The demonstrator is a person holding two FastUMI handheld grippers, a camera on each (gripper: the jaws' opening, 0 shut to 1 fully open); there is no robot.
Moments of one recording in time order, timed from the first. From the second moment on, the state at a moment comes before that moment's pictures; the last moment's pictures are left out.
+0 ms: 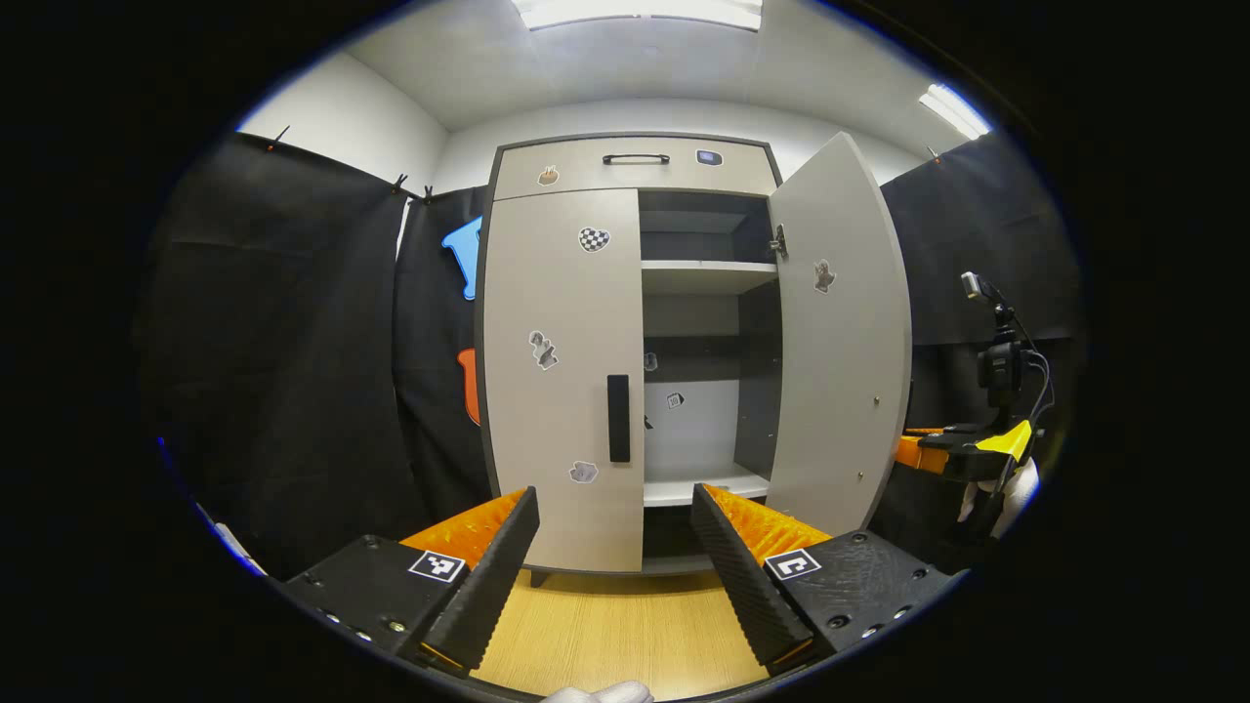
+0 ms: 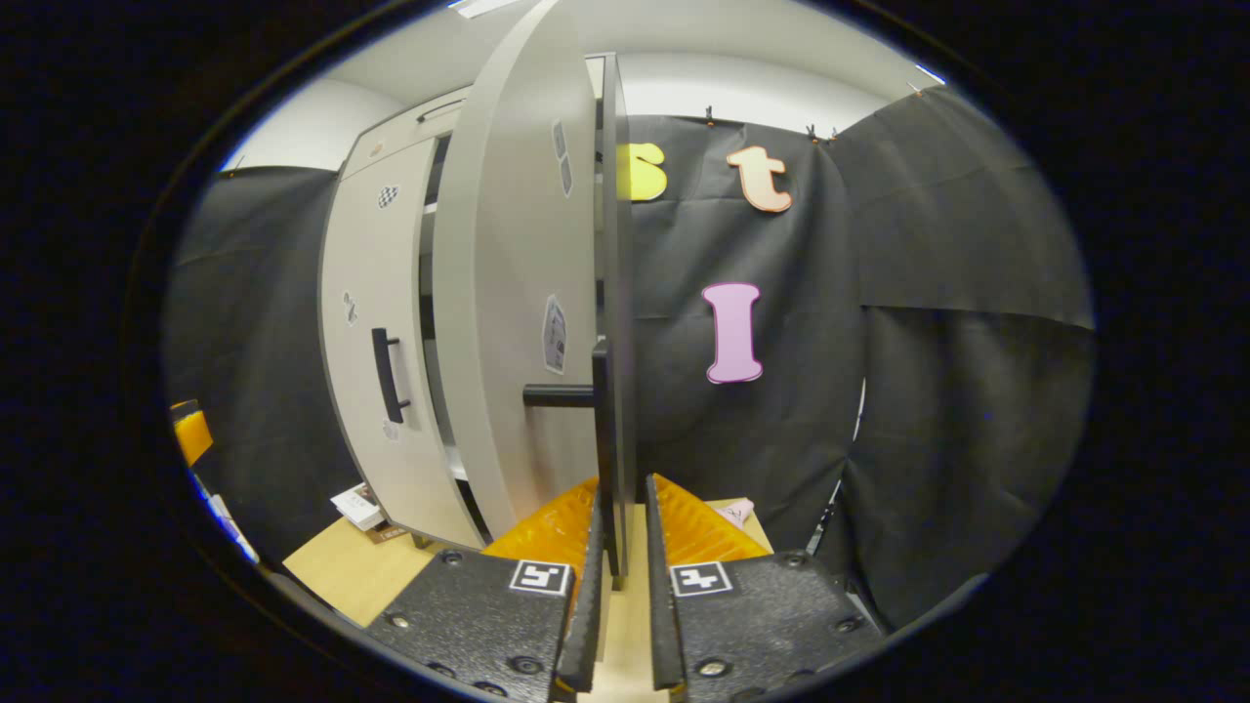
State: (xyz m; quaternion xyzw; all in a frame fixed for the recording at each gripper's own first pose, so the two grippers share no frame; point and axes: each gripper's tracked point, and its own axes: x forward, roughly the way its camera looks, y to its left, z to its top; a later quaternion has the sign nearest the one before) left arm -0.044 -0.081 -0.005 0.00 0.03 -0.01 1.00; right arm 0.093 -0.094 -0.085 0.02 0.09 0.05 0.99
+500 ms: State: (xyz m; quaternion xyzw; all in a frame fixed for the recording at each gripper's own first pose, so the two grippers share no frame) left arm -0.035 -0.063 -0.006 0.00 0.03 0.00 1.00; right arm 0.033 -0.111 -0.049 0.00 0.05 -0.02 1.00
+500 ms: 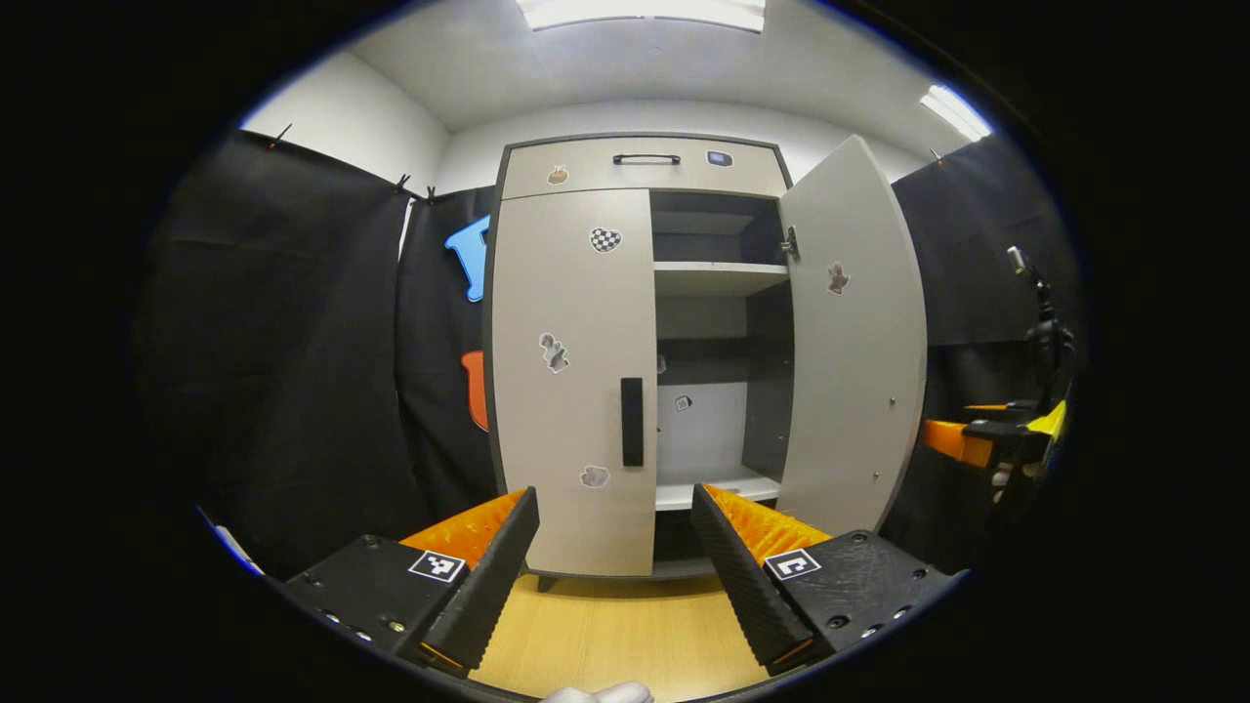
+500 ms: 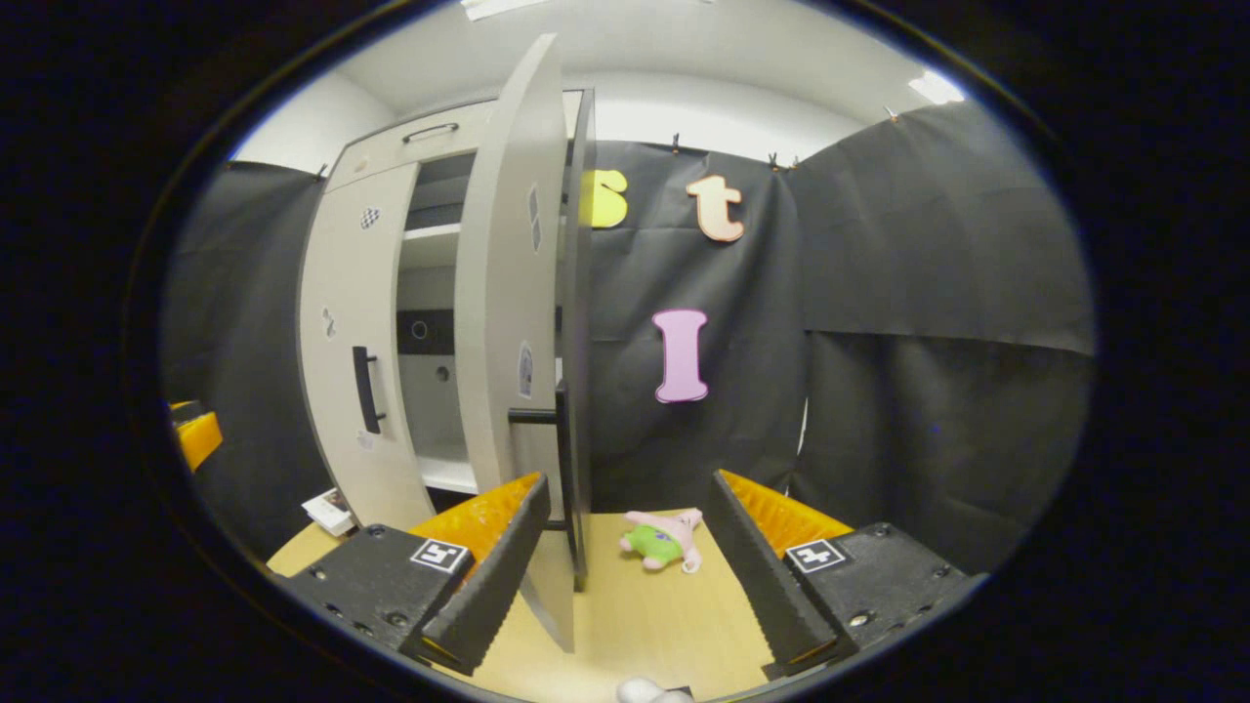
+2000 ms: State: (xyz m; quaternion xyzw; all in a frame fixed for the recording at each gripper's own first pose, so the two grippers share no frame) left arm 0.181 -0.088 -0.029 0.00 0.02 -0.02 1.00; right arm -0.042 0.028 -0.047 0.00 0.05 -0.01 1.00
